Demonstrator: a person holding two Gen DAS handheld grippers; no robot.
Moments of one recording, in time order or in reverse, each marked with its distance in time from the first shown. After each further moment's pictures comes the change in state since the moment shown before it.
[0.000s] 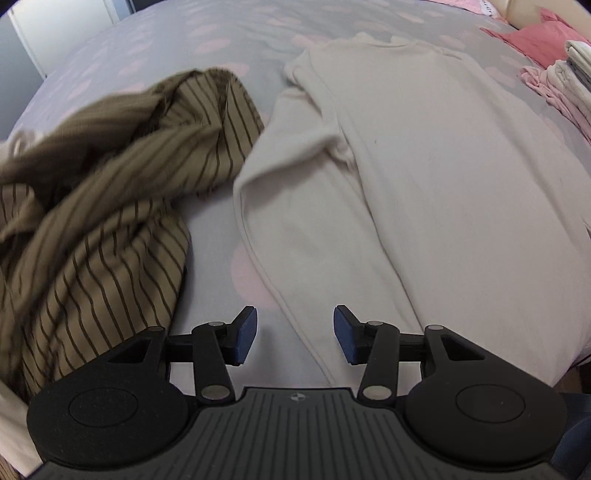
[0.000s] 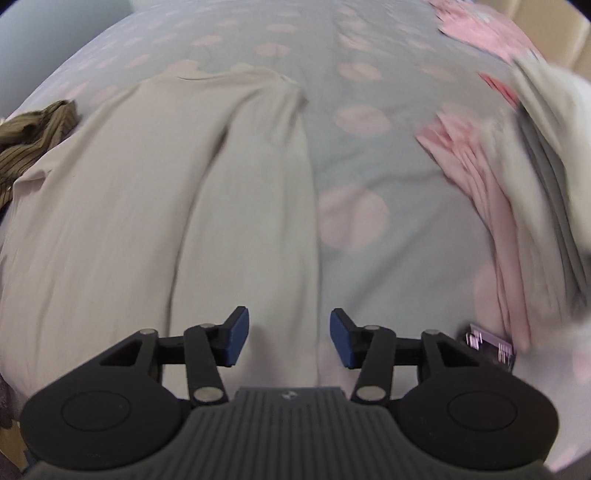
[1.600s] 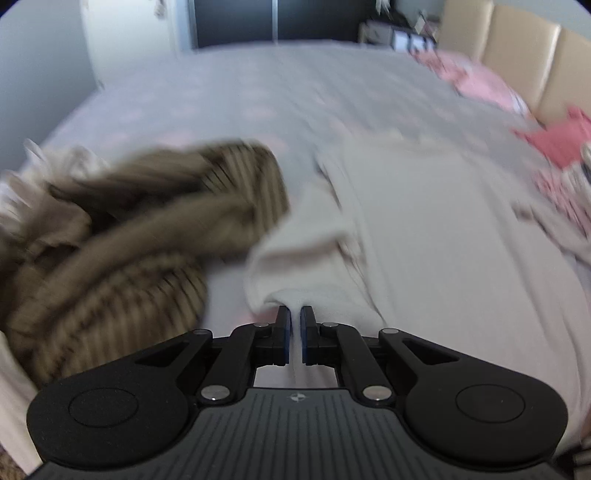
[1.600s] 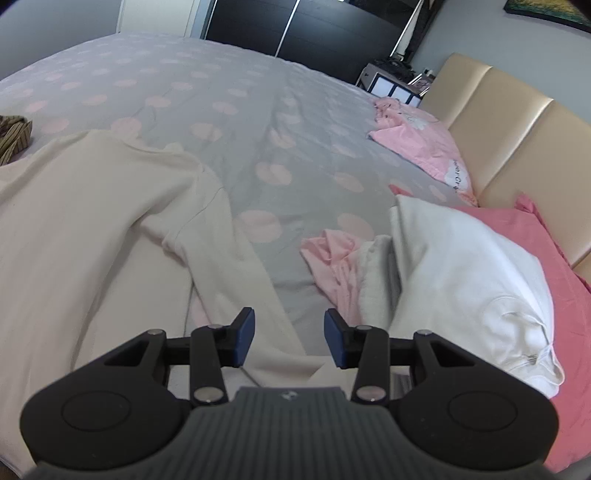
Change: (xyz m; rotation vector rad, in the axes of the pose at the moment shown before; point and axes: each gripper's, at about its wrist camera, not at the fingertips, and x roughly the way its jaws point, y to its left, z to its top) left arm -0.062 -0.001 0.008 -0.211 -0.321 0.070; right arm -0.065 -0.007 0.039 -0.235 -0.263 -0.335
